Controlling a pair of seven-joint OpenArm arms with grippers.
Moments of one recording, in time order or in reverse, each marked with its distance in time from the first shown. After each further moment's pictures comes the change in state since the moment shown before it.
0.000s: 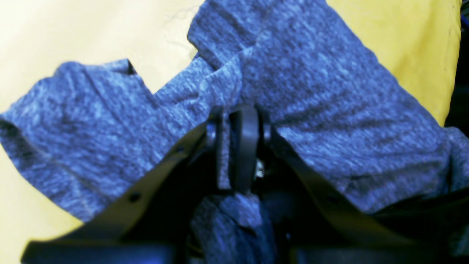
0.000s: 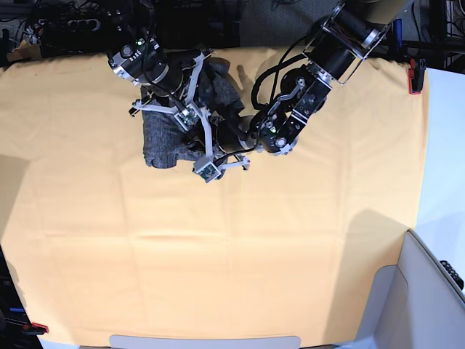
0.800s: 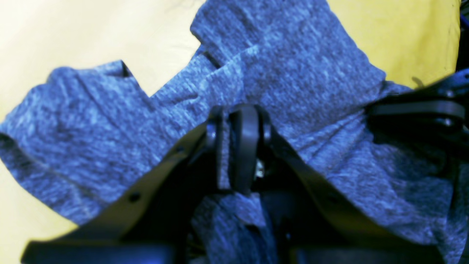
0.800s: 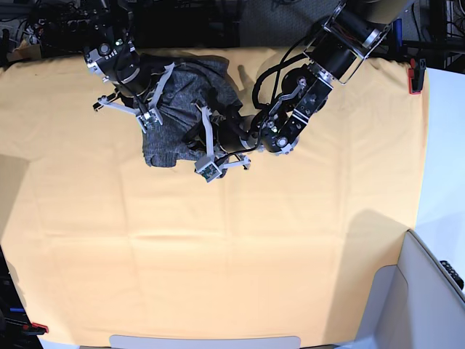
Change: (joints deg) left arm 0.2 -0.6 0.0 0.0 -0.3 0.0 -0.2; right arm -3.1 8.0 3.9 0.6 0.4 -11.2 2.7
